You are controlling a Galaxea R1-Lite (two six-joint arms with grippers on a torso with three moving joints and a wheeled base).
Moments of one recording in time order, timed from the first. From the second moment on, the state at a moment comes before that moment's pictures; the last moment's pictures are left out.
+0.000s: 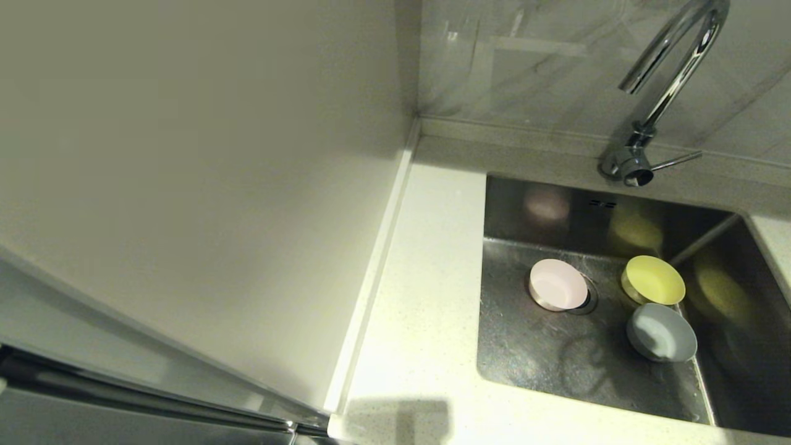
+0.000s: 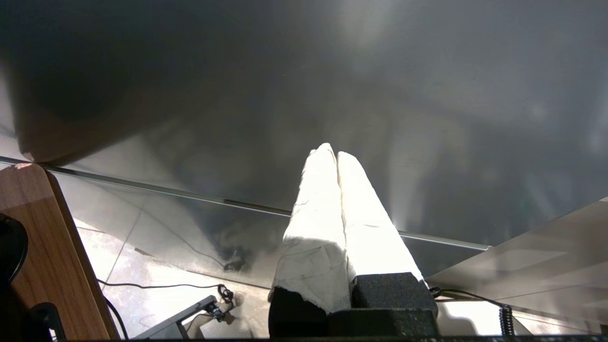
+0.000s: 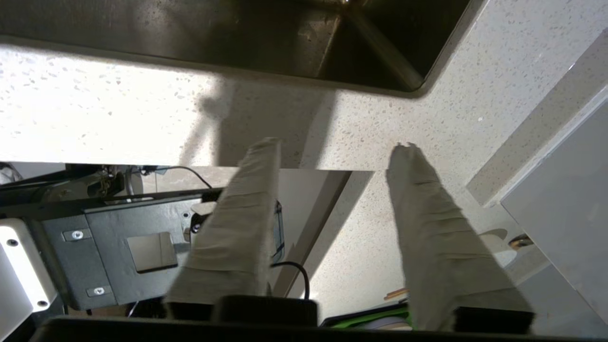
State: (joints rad) left arm 0.00 0.00 0.00 -0.01 0.00 -0.01; right arm -0.10 1.43 -1.48 1.29 -0.25 -0.07
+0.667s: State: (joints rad) left arm 0.00 0.00 0.00 -0.01 0.00 -0.01; right arm -0.01 1.46 -1.51 1.23 -0.24 -0.23
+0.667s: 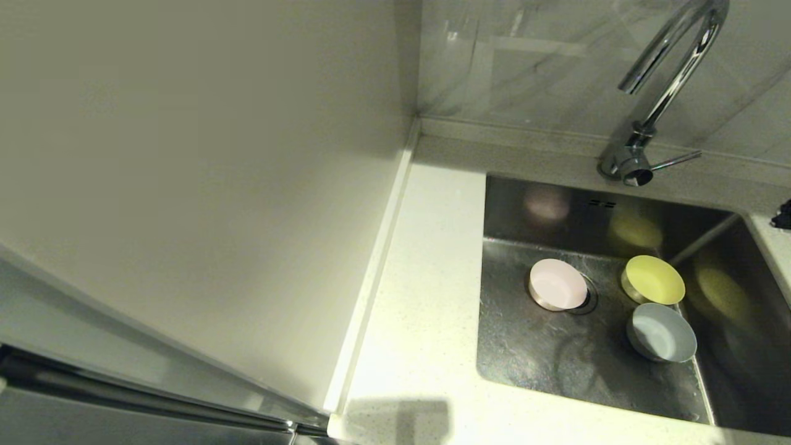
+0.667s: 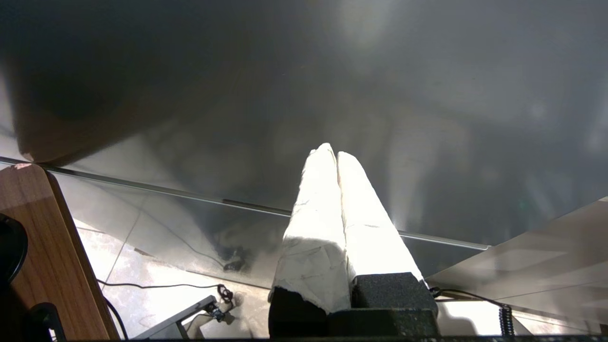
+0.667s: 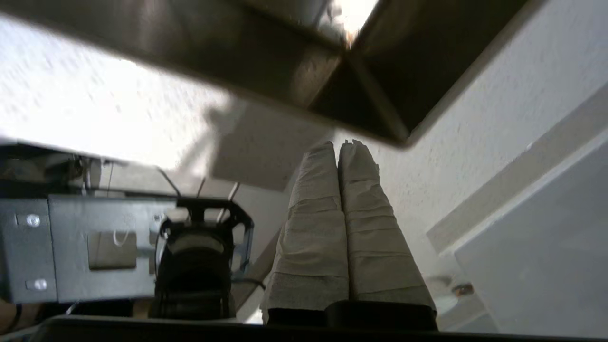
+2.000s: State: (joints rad) left arm 0.00 0.00 0.00 -0.01 0.00 -0.01; right arm -0.05 1.71 -1.55 0.11 -0.24 0.01
